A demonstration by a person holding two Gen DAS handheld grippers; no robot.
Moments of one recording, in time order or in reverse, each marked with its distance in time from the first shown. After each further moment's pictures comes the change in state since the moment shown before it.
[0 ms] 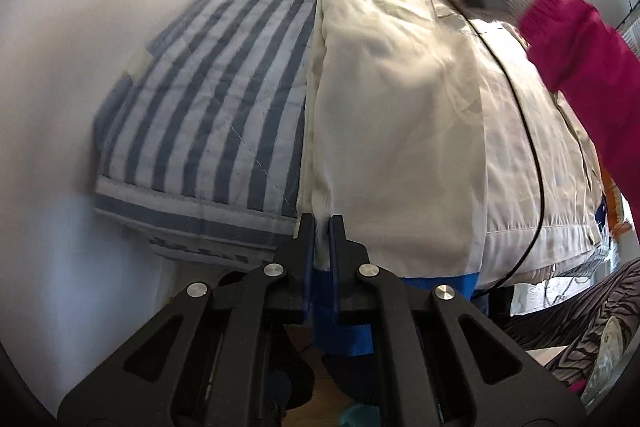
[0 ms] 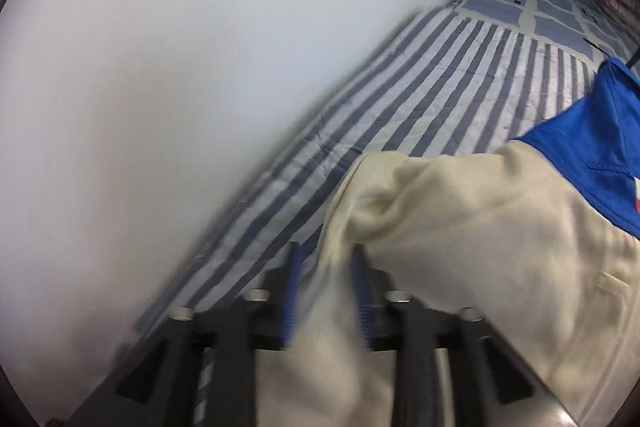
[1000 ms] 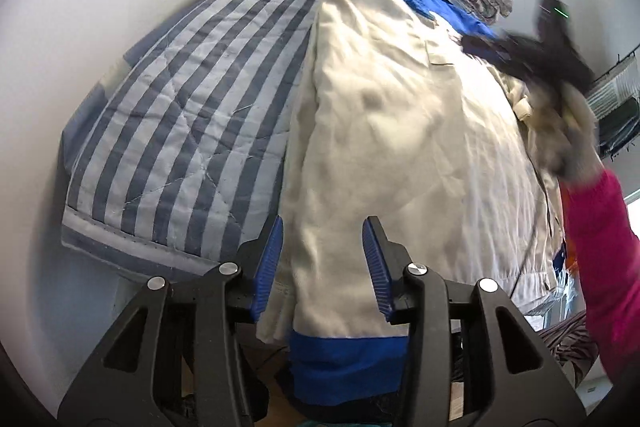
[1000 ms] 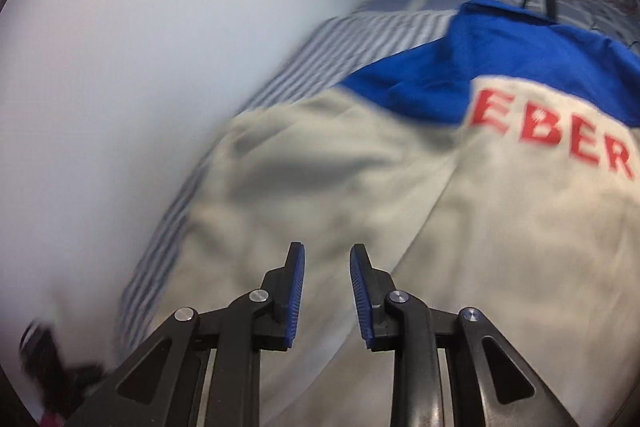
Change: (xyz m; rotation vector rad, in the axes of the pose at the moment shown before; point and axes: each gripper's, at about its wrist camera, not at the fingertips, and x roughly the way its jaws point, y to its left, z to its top) left arm 0.018 0.019 0.035 -0.145 -0.012 -0.164; right arm -0.107 -0.071 -0.123 0.121 0.011 0.059
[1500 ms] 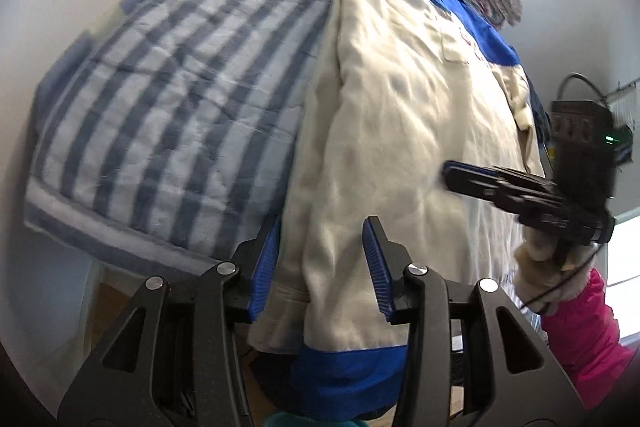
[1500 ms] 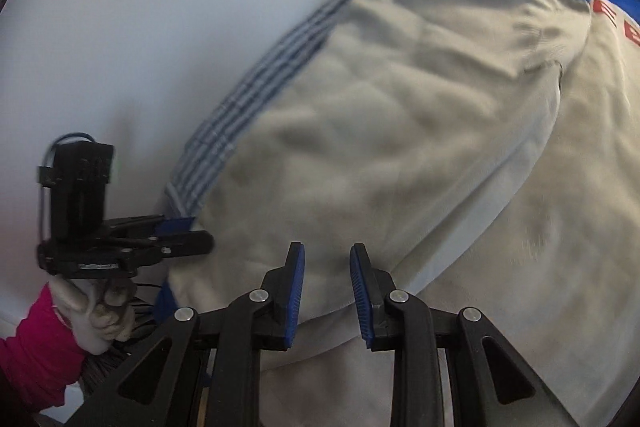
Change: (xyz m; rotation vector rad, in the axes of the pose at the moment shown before) left arm 0.020 0.014 -0.006 -0.078 0.063 -0.072; right arm 0.046 0.077 -0.128 -0.129 0.219 0.078
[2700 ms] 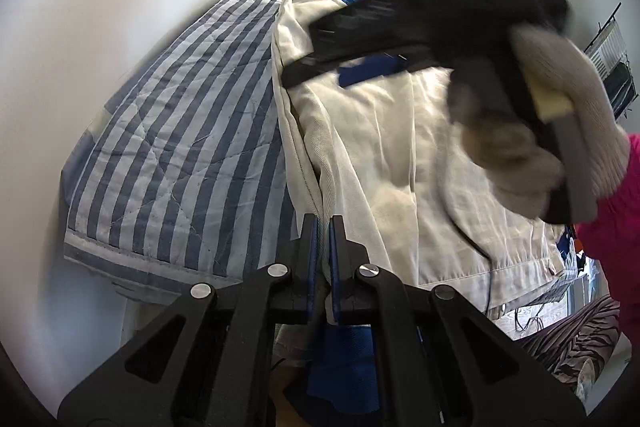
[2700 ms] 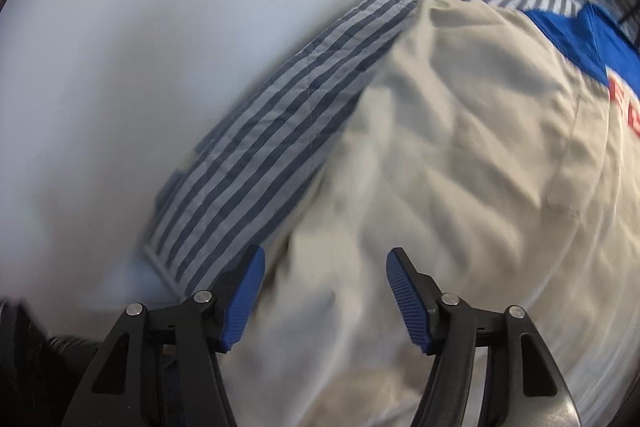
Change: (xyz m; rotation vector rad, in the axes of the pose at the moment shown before) left arm -0.034 -0.066 -0.016 0.225 -0.161 0.092; right arm 0.039 0.086 0.133 -0.006 0.089 -0.237
